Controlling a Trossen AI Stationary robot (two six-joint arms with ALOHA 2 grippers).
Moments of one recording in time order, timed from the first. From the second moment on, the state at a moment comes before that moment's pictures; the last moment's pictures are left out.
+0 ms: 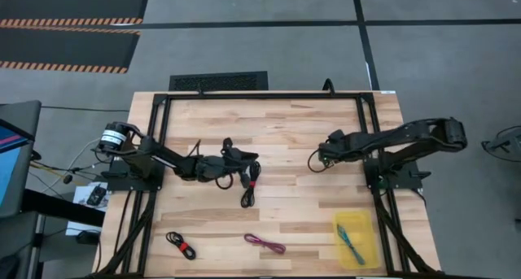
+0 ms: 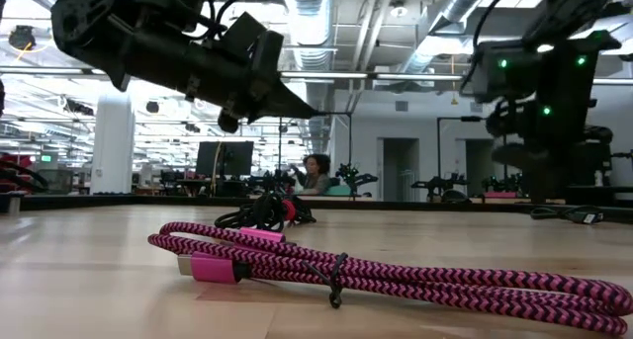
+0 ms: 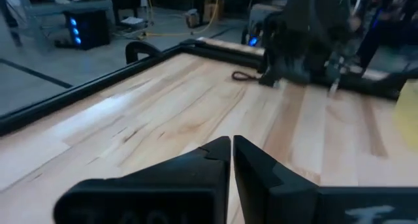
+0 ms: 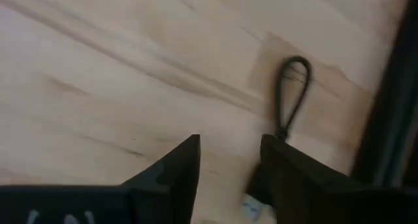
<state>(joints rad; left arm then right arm) -0.13 1.67 0.57 0.90 -0.55 -0.22 -0.12 1.30 0.58 -0.89 0.46 1.00</state>
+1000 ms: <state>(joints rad) -0.08 1.67 0.57 0.82 -0.52 -0.11 -0.26 1.40 0.50 -0.81 0.41 0.85</state>
